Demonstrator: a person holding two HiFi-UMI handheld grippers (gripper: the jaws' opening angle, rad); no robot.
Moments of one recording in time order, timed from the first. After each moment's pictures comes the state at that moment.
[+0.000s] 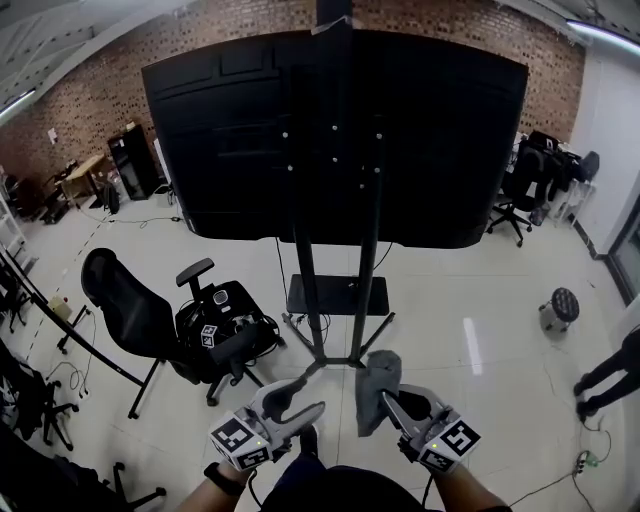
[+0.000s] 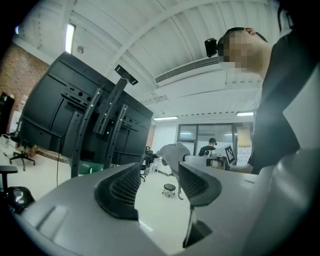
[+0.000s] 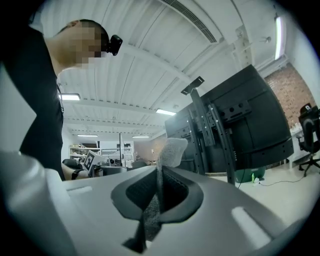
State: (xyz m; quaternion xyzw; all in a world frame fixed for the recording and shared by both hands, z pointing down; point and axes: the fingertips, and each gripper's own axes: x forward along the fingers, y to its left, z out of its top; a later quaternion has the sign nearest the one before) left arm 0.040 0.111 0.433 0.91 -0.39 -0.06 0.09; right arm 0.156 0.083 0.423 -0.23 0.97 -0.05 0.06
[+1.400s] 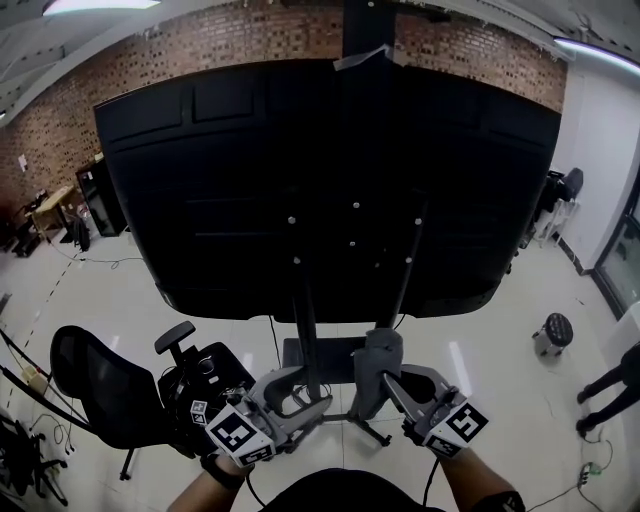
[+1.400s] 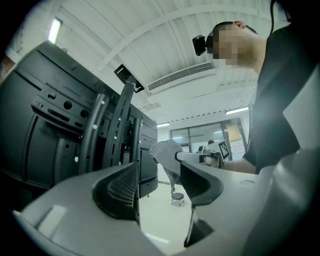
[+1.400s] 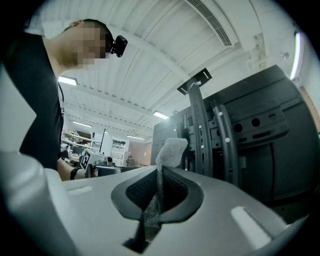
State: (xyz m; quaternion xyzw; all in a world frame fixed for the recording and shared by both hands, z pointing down) left arm -0.061 -0.139 0.349 0.94 -0.33 -0.08 -0.01; right arm 0.035 -0.165 0.332 -0.26 0.96 0.05 0.06
